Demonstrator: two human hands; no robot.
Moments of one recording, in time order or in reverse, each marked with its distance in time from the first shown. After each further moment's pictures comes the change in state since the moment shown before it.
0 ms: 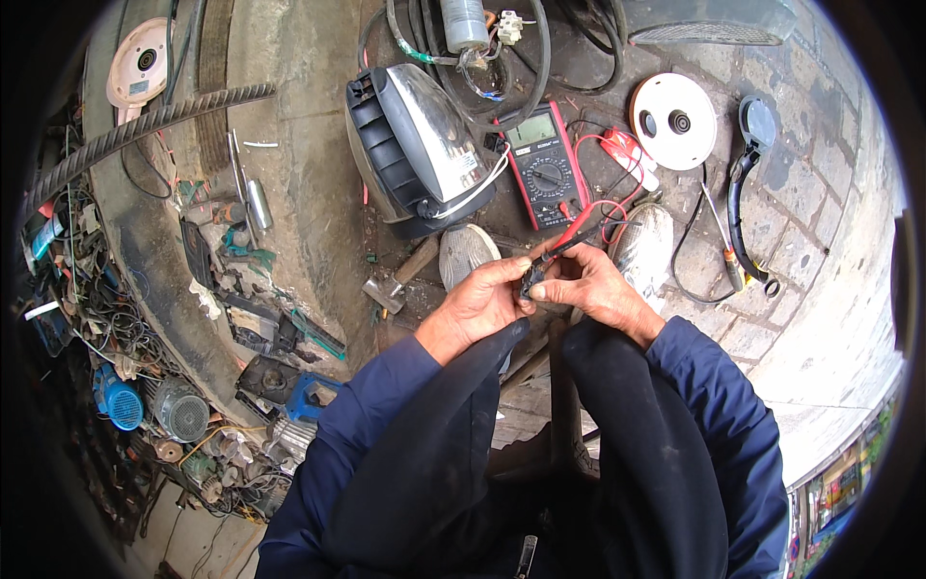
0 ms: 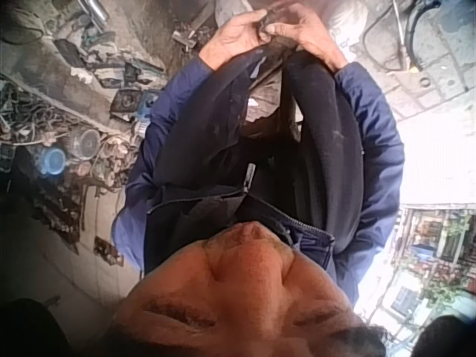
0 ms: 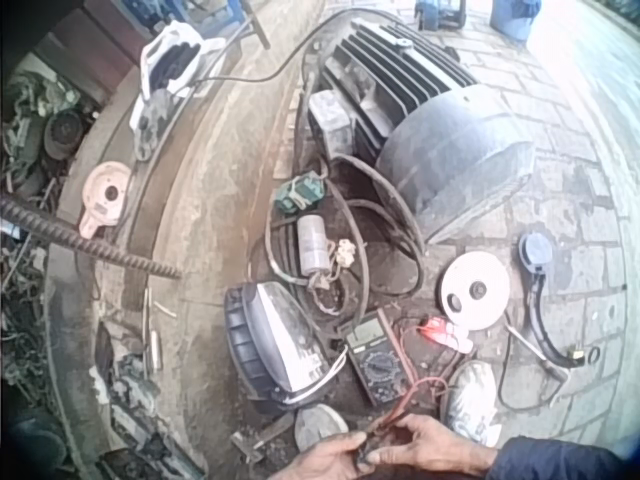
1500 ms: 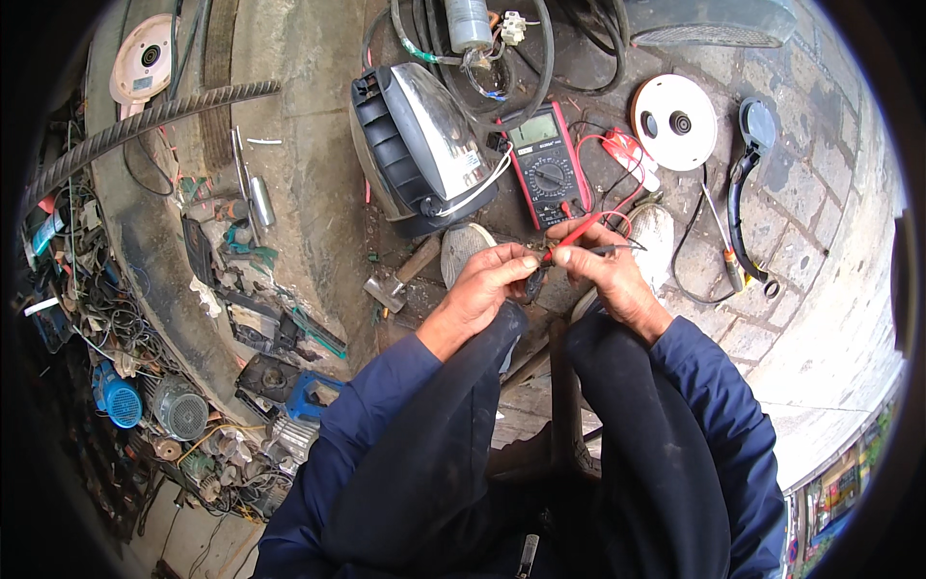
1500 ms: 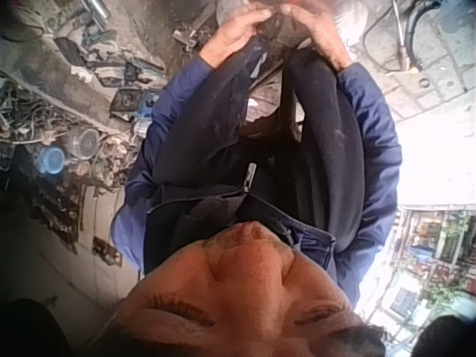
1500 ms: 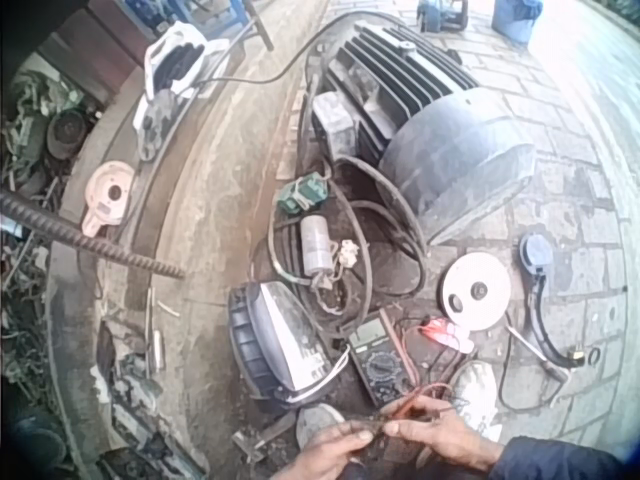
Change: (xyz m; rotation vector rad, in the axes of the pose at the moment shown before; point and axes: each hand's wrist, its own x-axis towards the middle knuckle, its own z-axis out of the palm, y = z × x) left_hand 0.003 0.003 0.001 0.507 0.112 0.271; right_hand -0.008 -0.019 -0.003 0.065 0.217 -0.015
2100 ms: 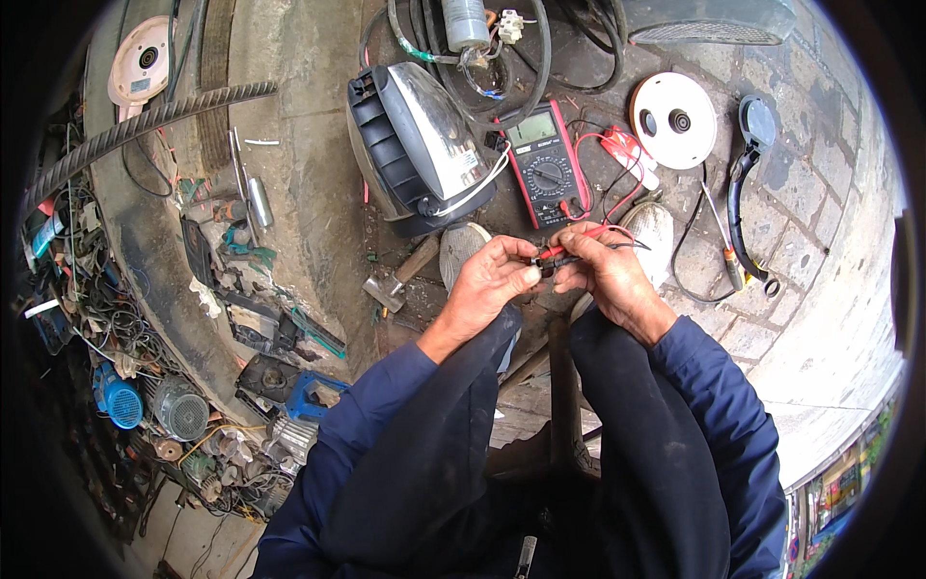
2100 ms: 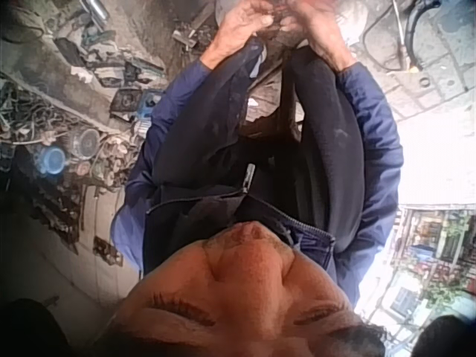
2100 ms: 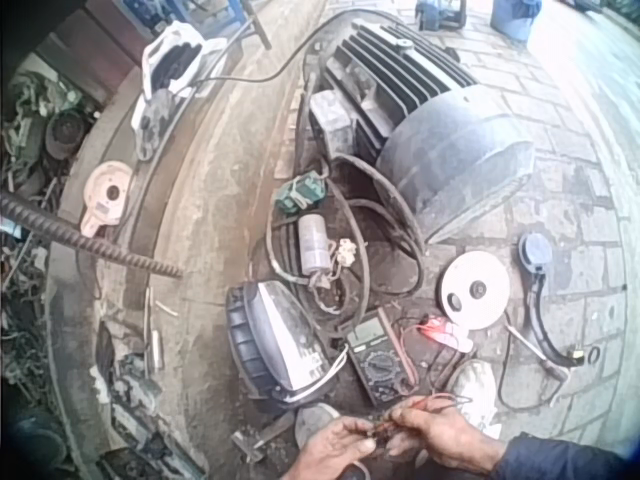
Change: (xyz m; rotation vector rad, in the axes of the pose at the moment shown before) left_hand -0.009 -0.005 0.008 0.135 -0.053 0.236; right_hand 0.009 0.005 0.000 0.371 0.037 0.164
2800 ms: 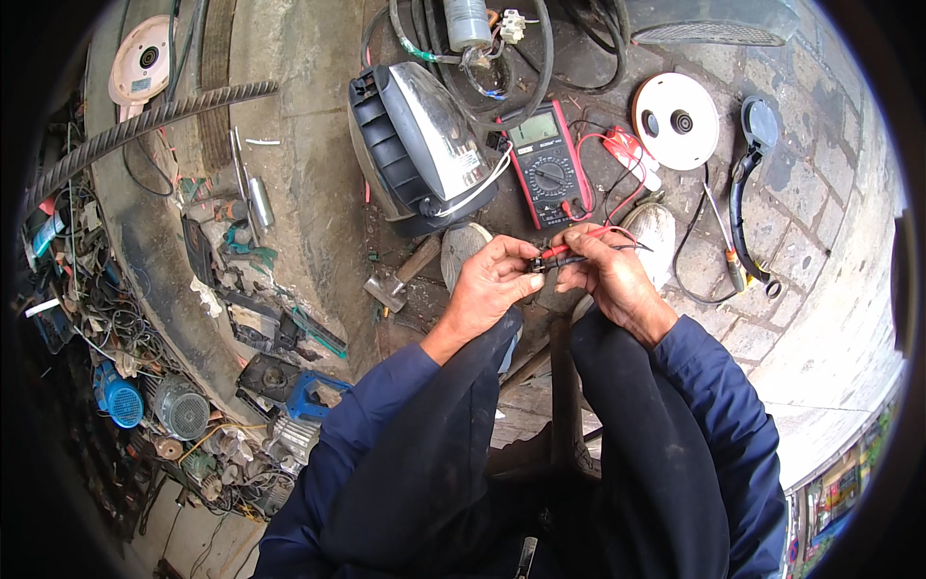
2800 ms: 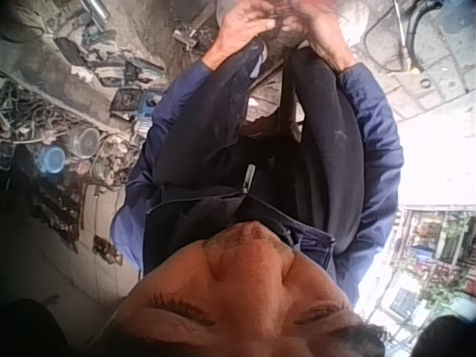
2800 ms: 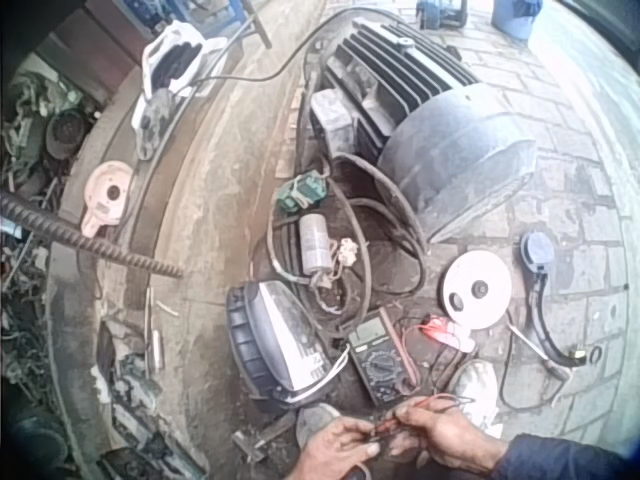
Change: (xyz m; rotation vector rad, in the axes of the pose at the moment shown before) left_hand 0.000 -0.001 0.000 0.059 0.034 0.036; right_hand 0.002 0.003 -0.005 0.051 -0.017 0.001
